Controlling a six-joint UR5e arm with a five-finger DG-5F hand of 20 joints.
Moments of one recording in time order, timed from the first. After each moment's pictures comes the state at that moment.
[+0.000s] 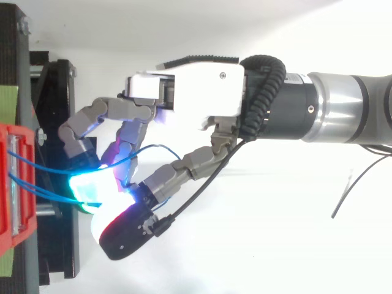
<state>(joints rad) 0.08 -2.39 -1.12 -2.63 -1.51 -0.19</state>
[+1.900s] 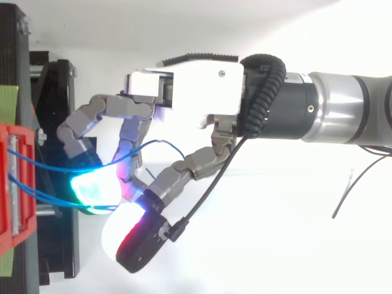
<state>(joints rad) 0.09 -2.39 -1.11 -2.65 -1.50 -0.19</state>
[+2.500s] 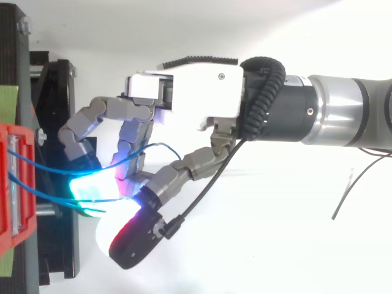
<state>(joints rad) 0.09 -2.39 -1.11 -2.66 -1.49 -0.19</state>
